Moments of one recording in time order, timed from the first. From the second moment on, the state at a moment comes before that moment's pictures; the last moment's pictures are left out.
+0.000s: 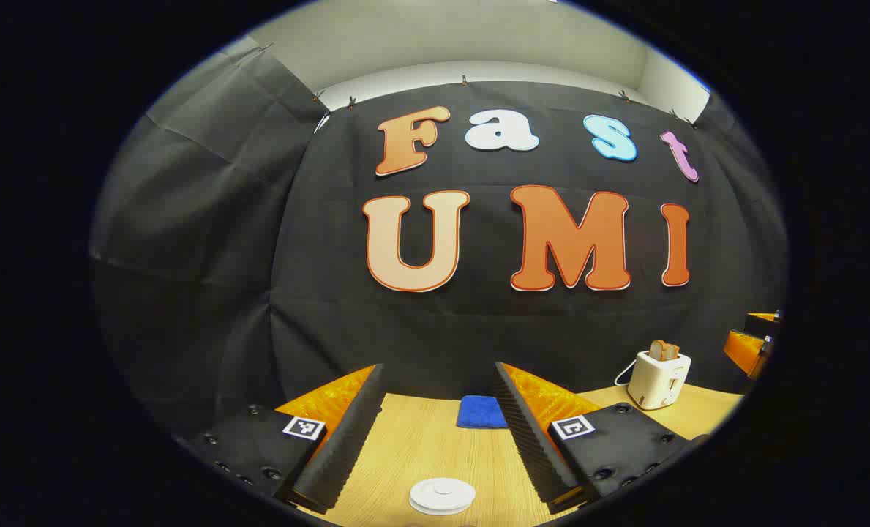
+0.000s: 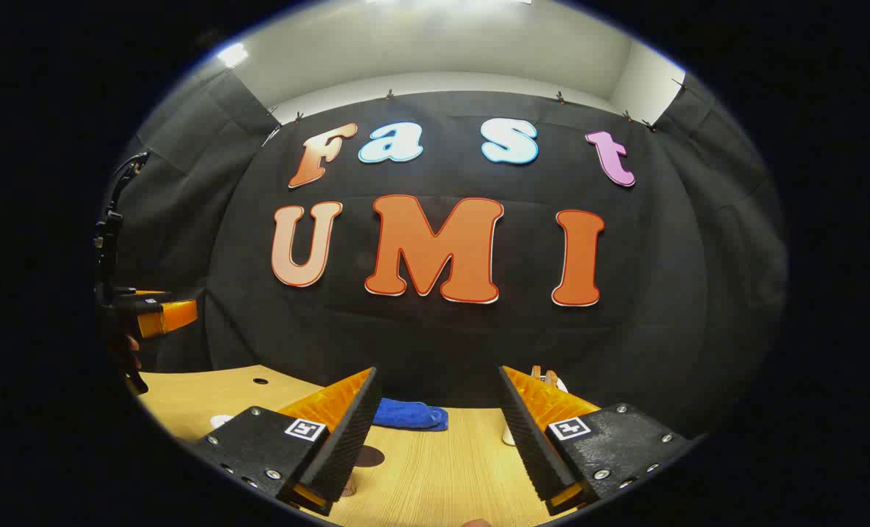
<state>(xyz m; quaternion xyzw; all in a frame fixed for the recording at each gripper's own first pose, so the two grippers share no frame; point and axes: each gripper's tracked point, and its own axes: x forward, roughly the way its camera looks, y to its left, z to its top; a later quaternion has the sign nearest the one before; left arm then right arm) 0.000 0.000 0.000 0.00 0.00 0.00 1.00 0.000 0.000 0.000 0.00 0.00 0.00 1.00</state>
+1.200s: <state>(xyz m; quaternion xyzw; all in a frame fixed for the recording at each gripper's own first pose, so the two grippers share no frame) 0.006 0.012 -0.029 0.01 0.04 -0.02 1.00 0.007 0.055 -0.034 0.01 0.04 0.08 1.00</state>
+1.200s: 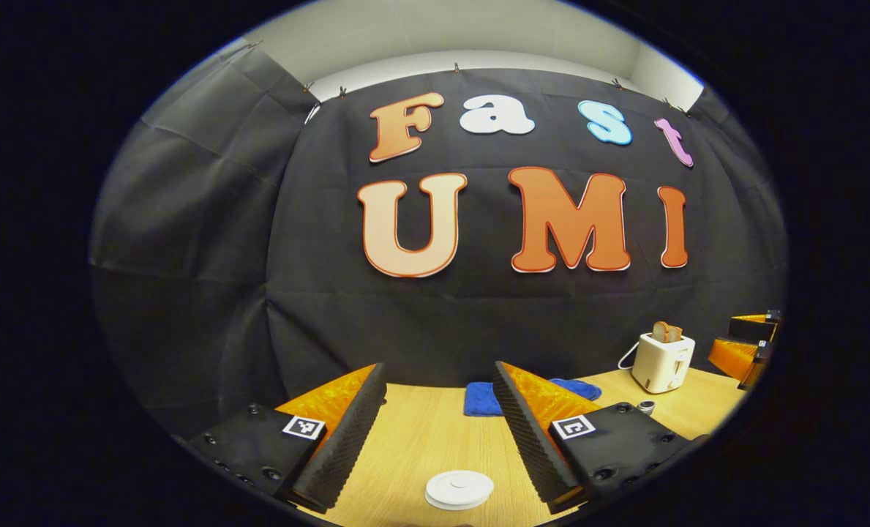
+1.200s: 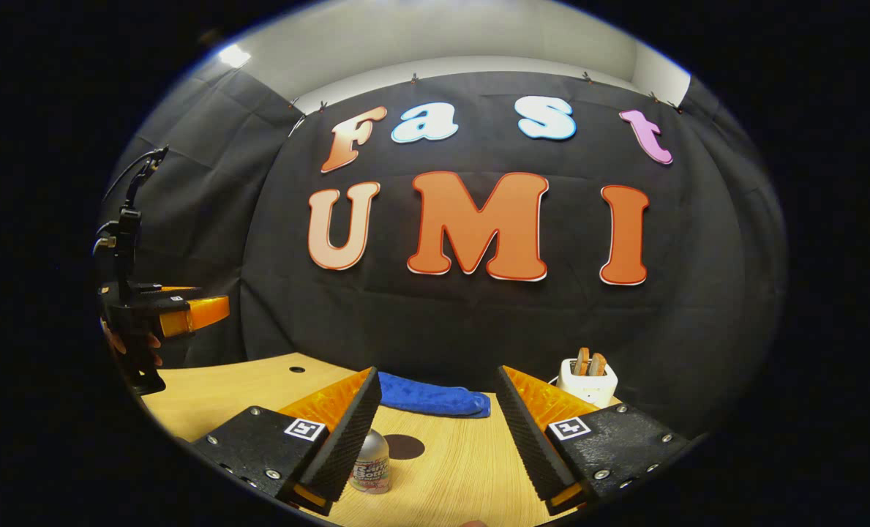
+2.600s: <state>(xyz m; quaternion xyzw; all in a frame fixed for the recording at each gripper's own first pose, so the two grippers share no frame) 0.011 -0.007 -0.241 0.05 0.24 -0.08 0.97 0.004 0.138 -0.190 -0.02 0.20 0.19 0.96</state>
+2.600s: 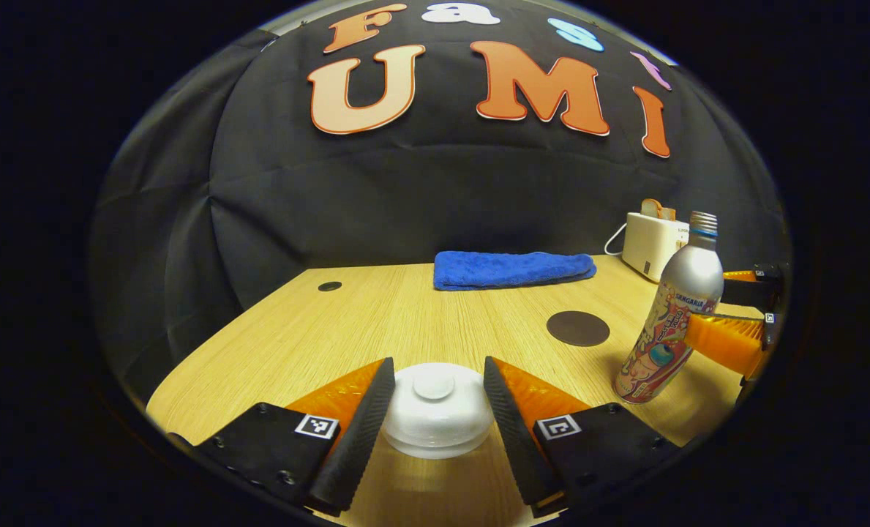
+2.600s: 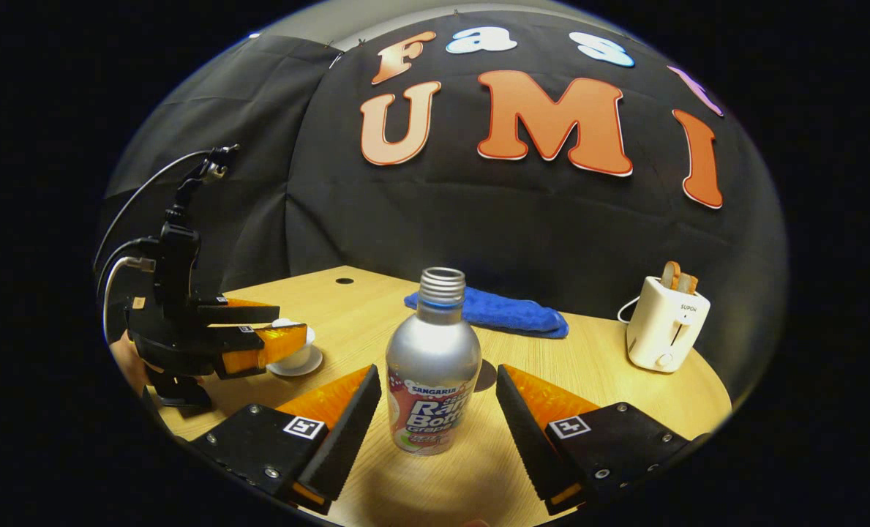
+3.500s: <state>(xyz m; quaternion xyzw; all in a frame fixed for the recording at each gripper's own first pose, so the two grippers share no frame) 0.029 -0.008 -0.234 0.05 0.23 -0.08 0.97 0.021 0.147 -0.229 -0.02 0.24 0.20 0.95</state>
